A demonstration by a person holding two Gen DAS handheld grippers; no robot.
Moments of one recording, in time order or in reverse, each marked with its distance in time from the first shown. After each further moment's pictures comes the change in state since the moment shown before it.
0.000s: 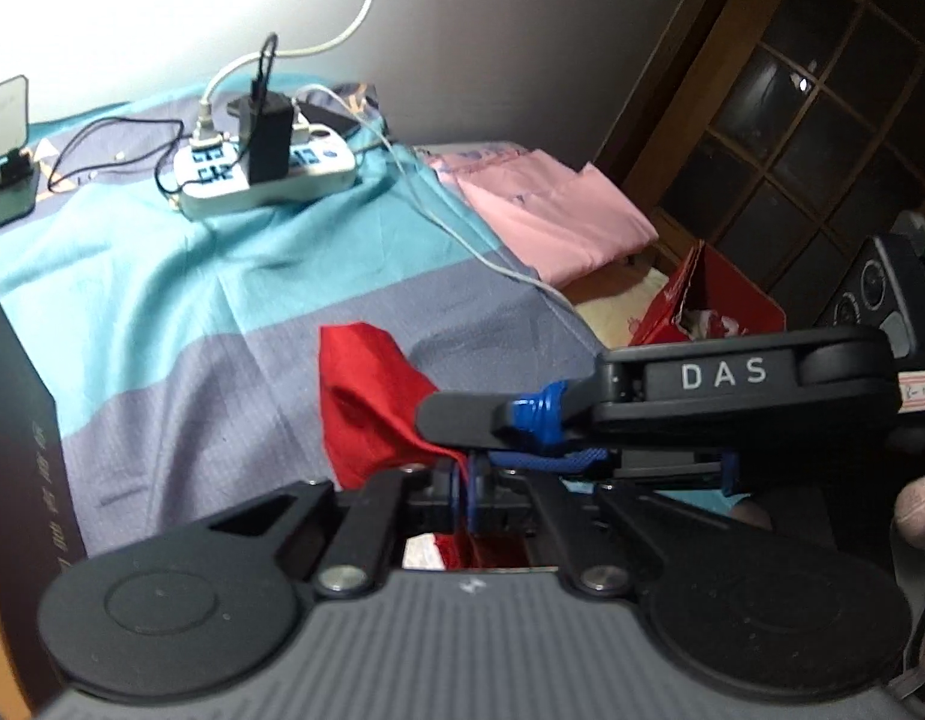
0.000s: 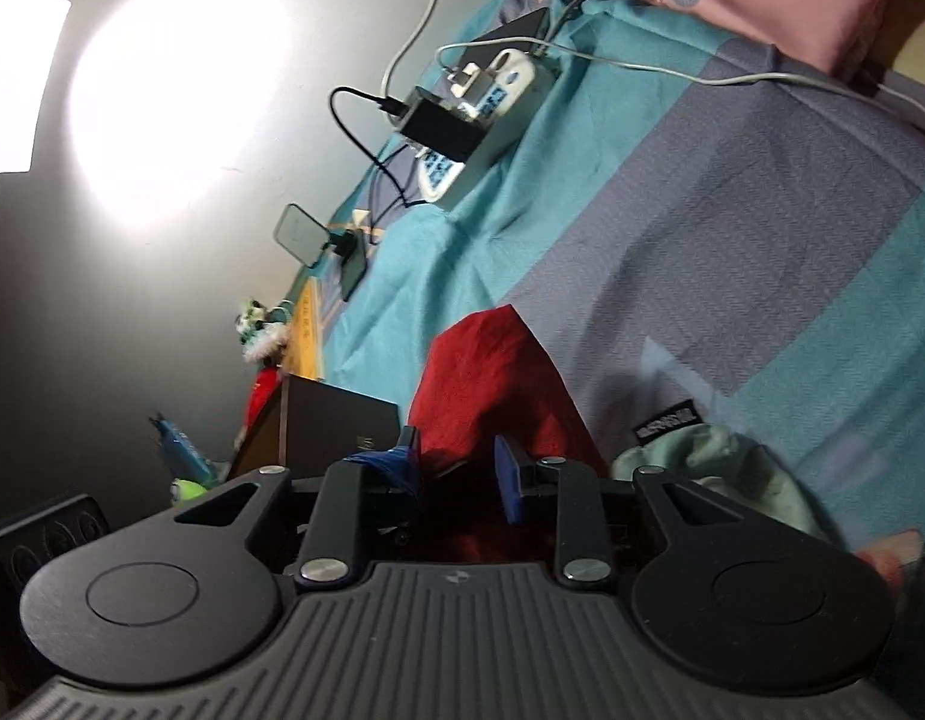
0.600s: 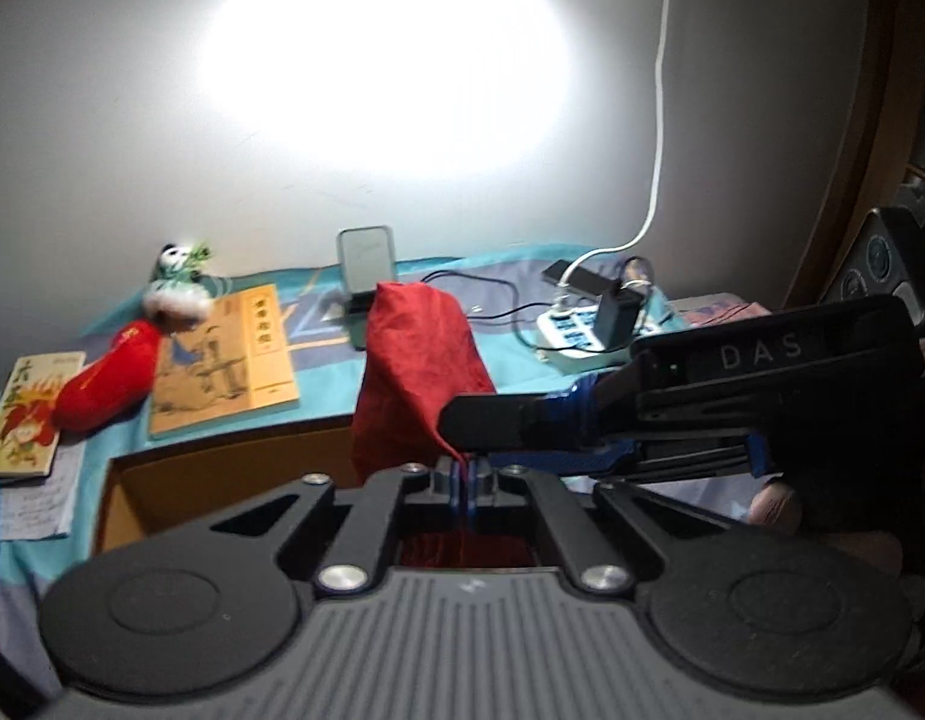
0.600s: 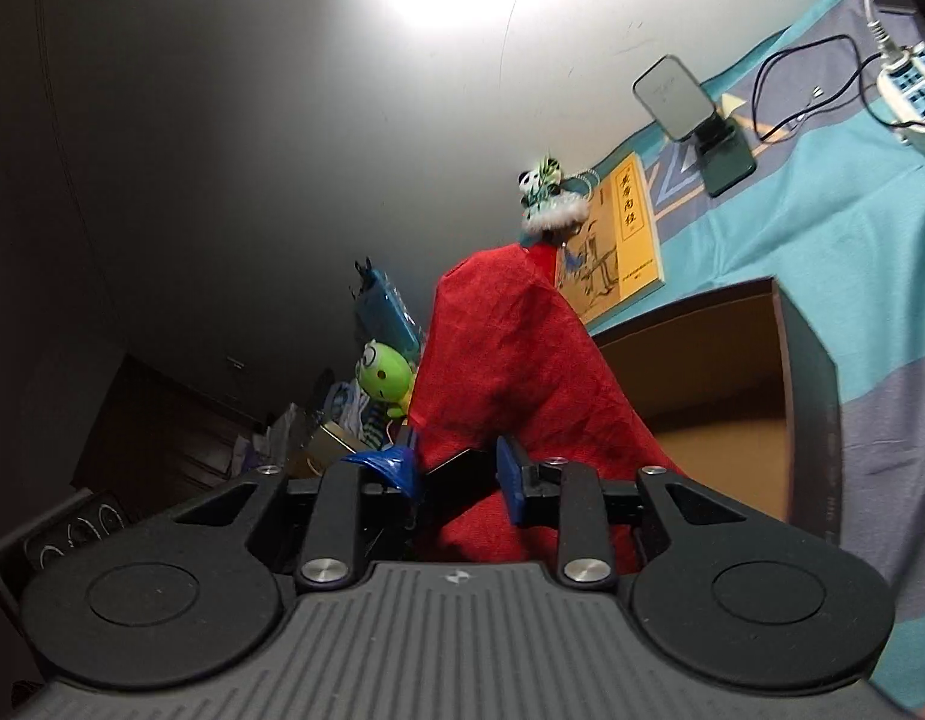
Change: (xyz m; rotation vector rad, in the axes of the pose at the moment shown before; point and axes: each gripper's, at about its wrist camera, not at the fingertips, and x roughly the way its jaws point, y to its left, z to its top) left arm -0.206 0.127 -0.010 -0.042 -0.239 0.421; right arm 0.129 0.212 -0.061 -0.300 0.241 0.323
